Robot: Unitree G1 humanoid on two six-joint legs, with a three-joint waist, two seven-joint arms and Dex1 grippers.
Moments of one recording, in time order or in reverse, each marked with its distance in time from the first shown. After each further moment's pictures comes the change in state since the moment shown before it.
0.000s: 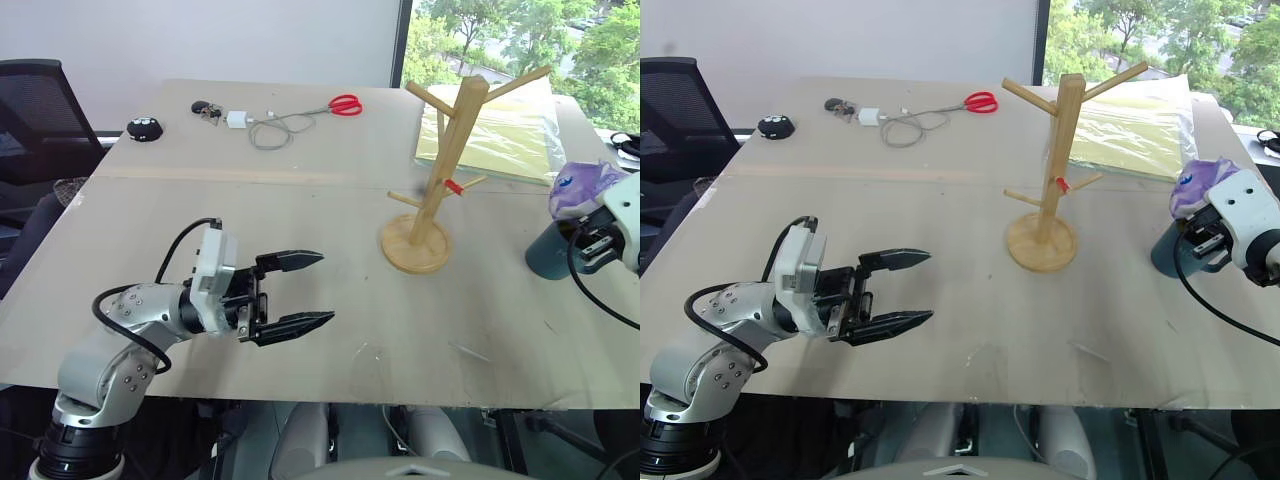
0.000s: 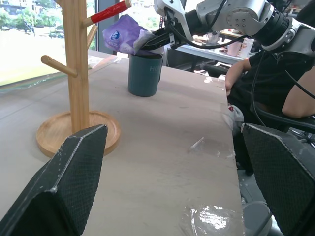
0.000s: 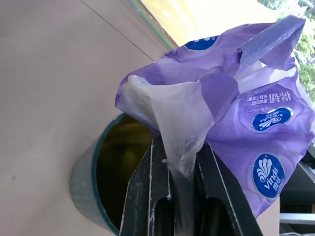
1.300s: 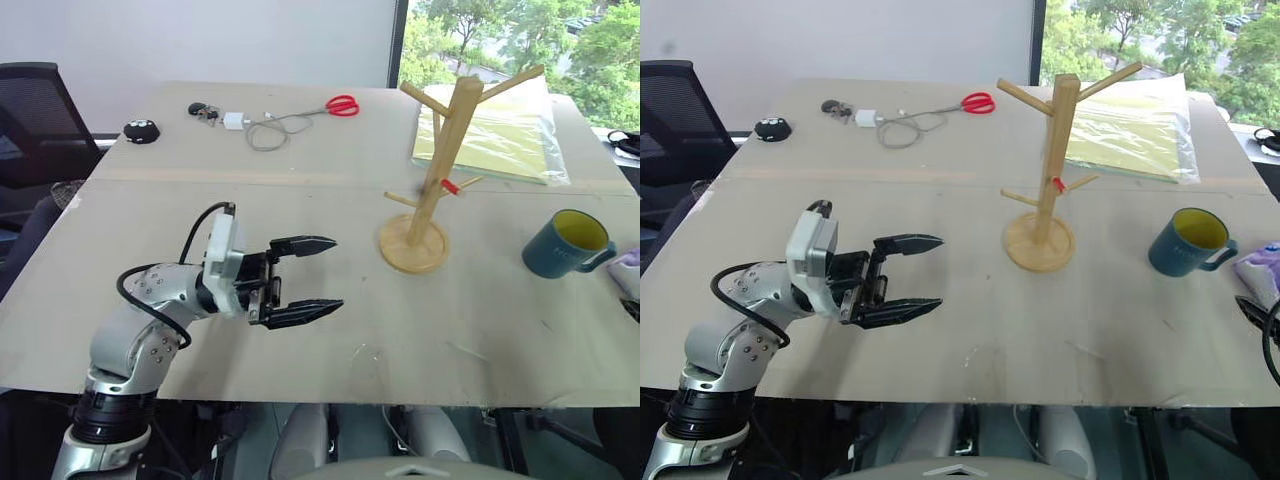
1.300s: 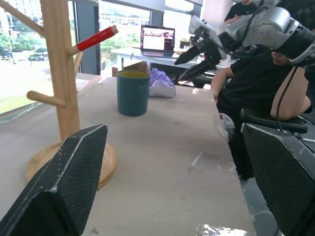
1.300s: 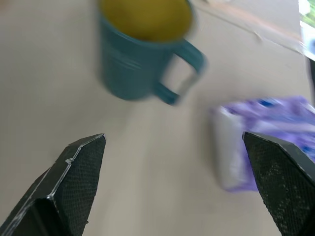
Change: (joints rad) left arm -0.147 -0.063 -0.089 0.121 0.037 -0.050 -0.094; right arm 0.505 0.239 -0.574 -0.176 0.217 0.055 0.251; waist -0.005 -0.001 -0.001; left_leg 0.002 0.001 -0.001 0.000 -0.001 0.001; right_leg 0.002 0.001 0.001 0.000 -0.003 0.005
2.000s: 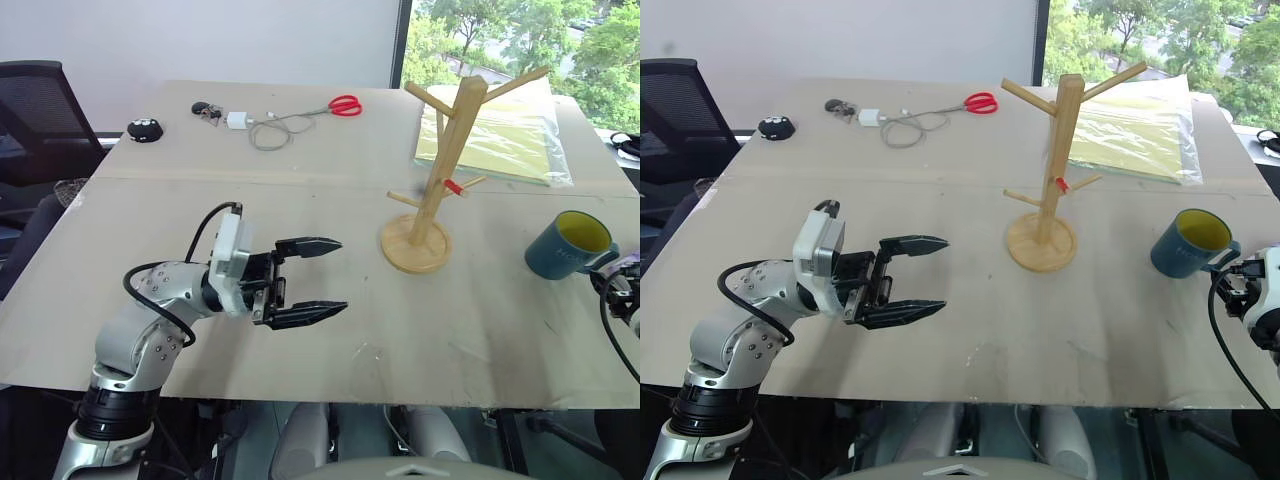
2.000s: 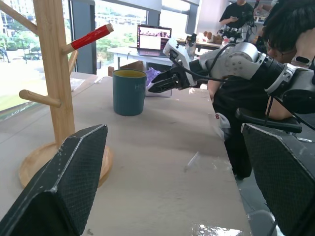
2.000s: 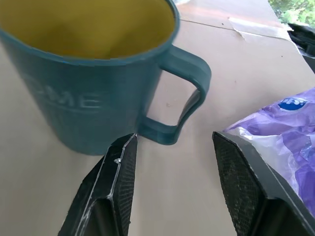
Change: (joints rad) left arm -0.012 0.000 -0.011 -0.001 -0.002 0.012 0.007; right arm -0.272 0.183 0.294 0.281 -0.156 -0.185 -0.377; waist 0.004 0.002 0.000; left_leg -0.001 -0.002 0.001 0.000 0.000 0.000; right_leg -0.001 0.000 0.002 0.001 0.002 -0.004
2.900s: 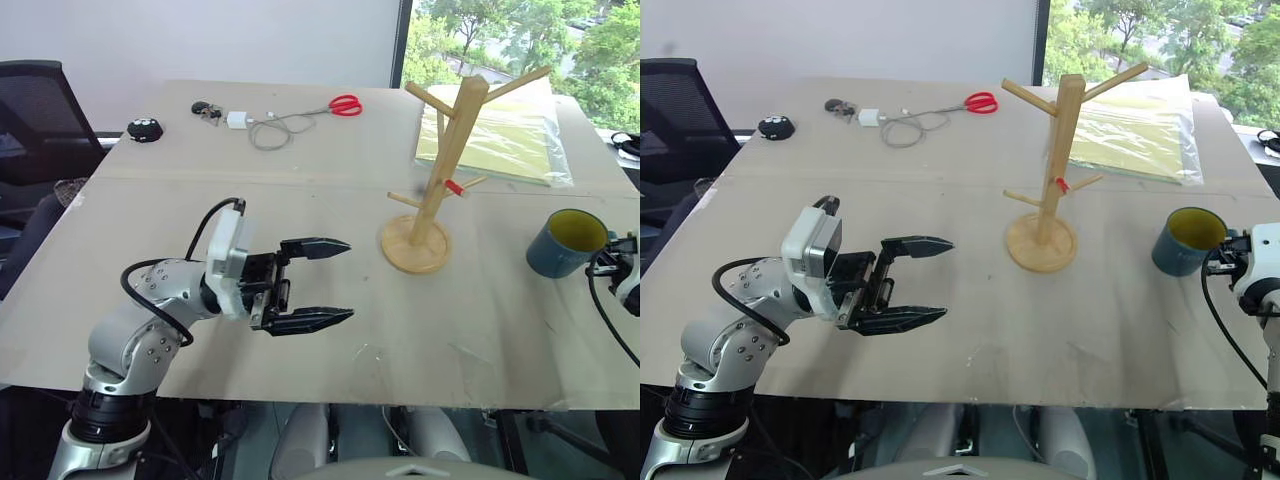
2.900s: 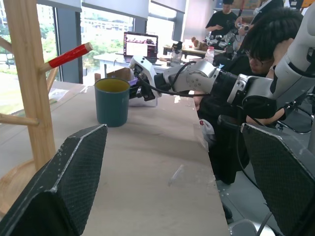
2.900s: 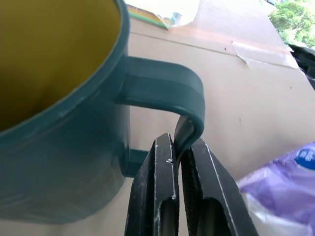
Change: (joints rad) left arm -0.006 0.011 0.009 -0.083 -0.080 0.066 0.035; right arm -0.169 -0.068 0.109 0.321 -0.037 -0.232 0.040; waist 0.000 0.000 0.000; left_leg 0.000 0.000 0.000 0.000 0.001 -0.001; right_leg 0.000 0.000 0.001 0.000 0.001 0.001
